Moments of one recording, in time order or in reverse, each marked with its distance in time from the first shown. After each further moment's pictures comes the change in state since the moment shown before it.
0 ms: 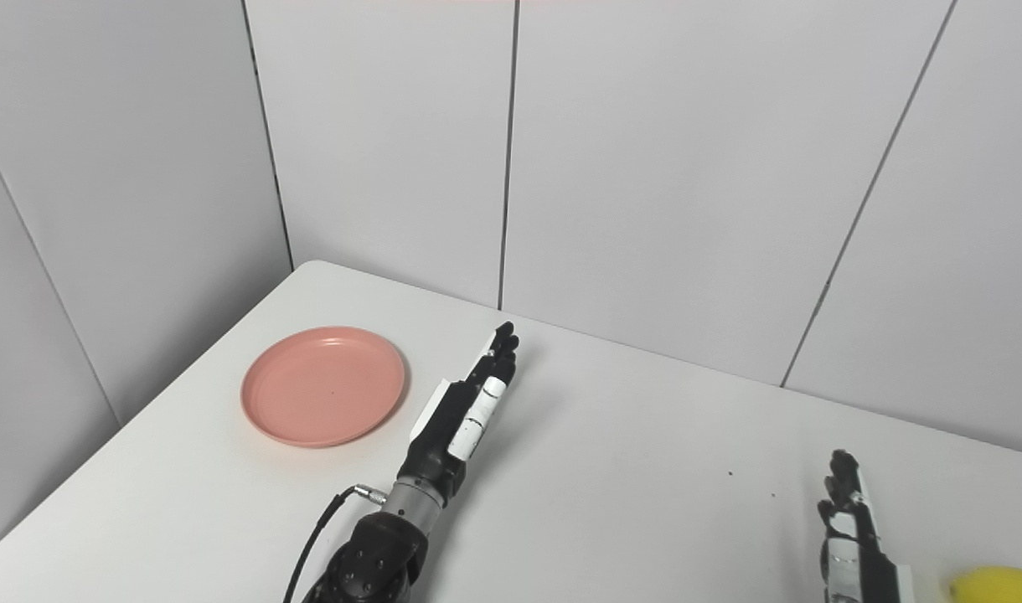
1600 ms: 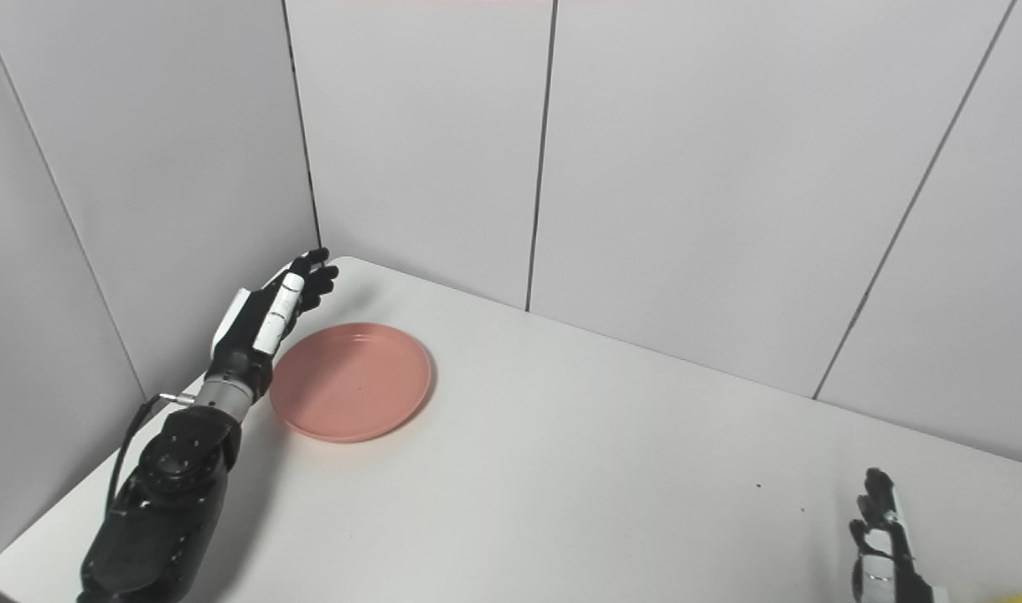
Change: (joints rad) left arm -0.031 0.401 0.349 0.086 -0.197 0.123 -0.039; right arm -0.011 -0.010 -0.010 0.020 0.006 0.013 0.021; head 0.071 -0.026
